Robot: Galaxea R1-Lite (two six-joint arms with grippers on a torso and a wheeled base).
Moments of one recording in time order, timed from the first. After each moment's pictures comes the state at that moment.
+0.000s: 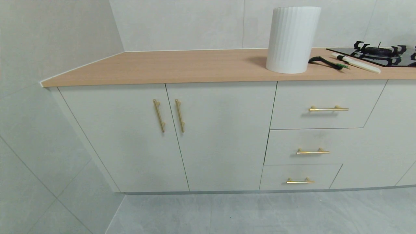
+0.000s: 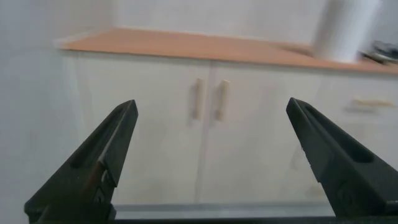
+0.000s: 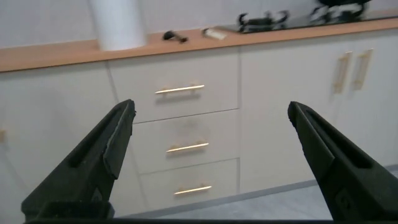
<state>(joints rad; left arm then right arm) -0.17 0.16 -0.57 0.11 0.18 -0.09 0.01 0.07 -0.49 0.14 -0.22 0.00</state>
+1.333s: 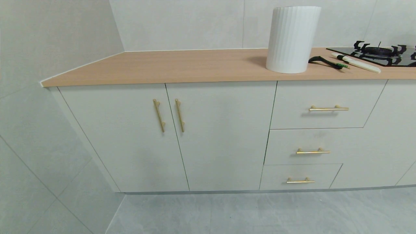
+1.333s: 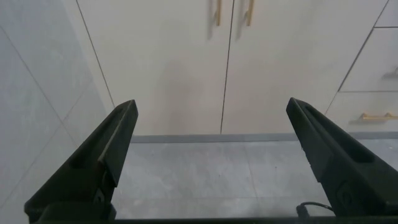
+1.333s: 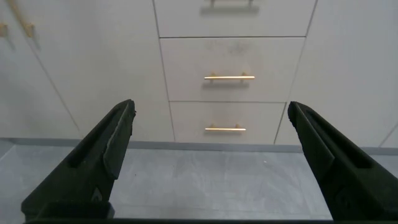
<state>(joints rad) 0.00 0.00 -0.01 -0.01 -0.02 -0.02 0.00 0.00 0.00 -0.05 0.06 0.01</state>
